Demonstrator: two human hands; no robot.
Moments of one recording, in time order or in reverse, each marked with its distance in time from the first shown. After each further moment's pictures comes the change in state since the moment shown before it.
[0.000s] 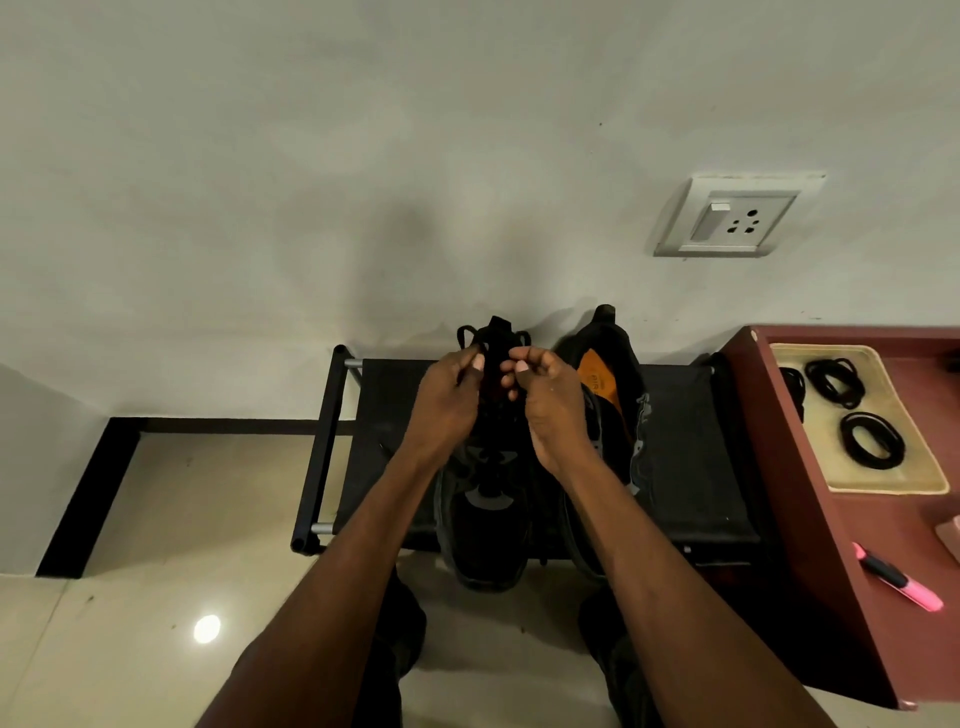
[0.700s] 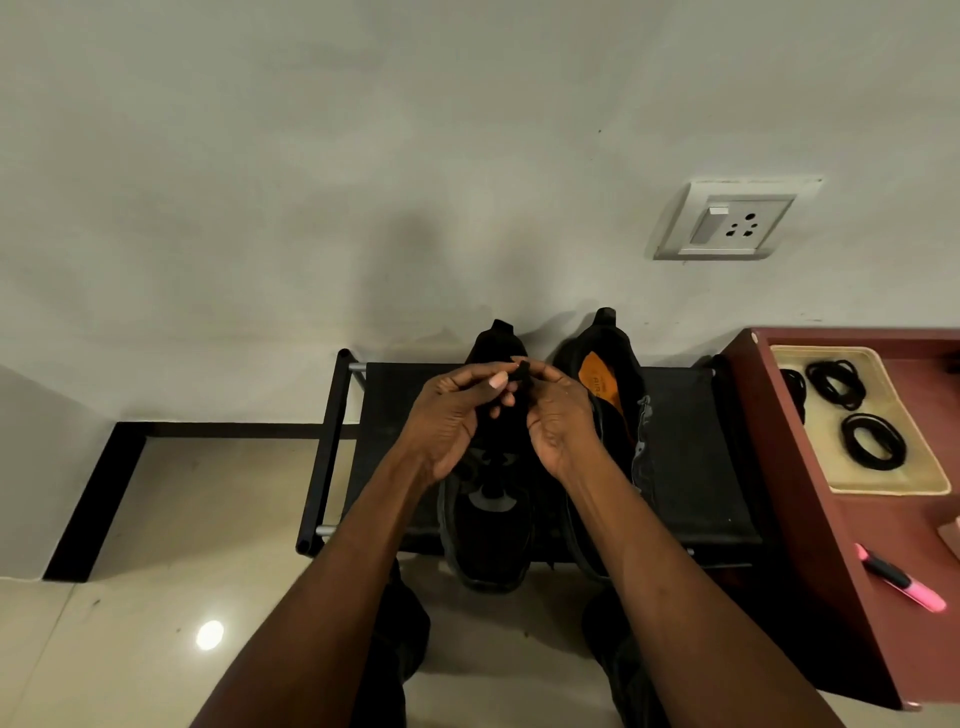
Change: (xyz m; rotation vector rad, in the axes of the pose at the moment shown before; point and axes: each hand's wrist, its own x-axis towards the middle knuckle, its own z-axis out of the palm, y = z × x) left_hand -0.013 0.009 -0.007 -0.747 -0.241 -0.209; right_hand -0.009 -0.011 -0.001 0.441 -0.048 0.214
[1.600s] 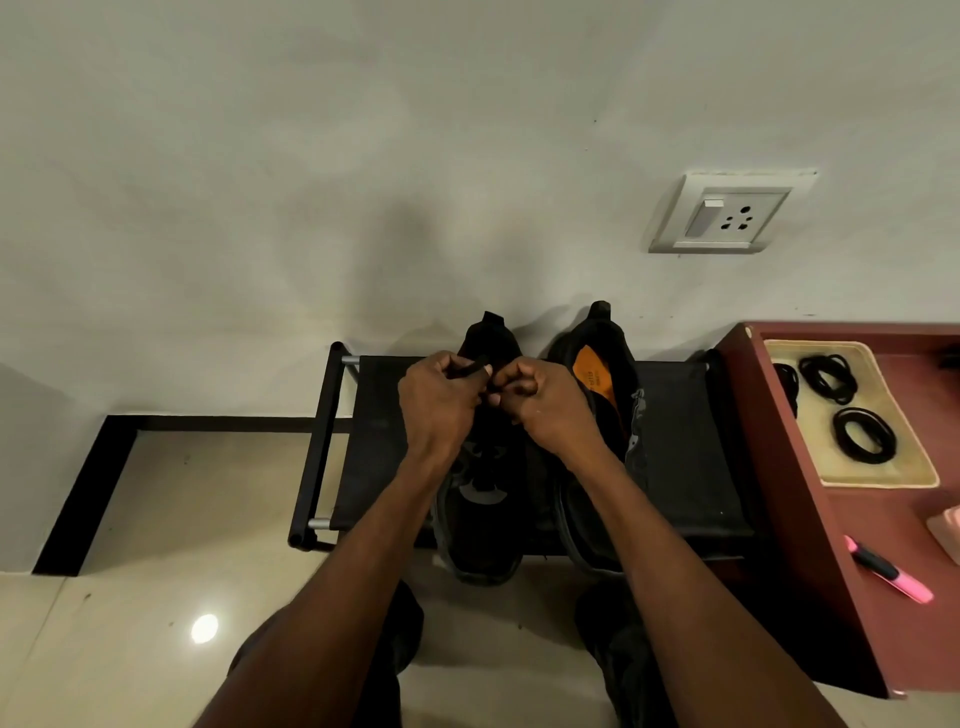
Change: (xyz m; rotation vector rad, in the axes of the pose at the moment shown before) left_hand 0.015 -0.016 0.001 0.735 0.570 0.212; right_hand -0.002 -0.008 -0.018 -0.981 -0.213 -0.286
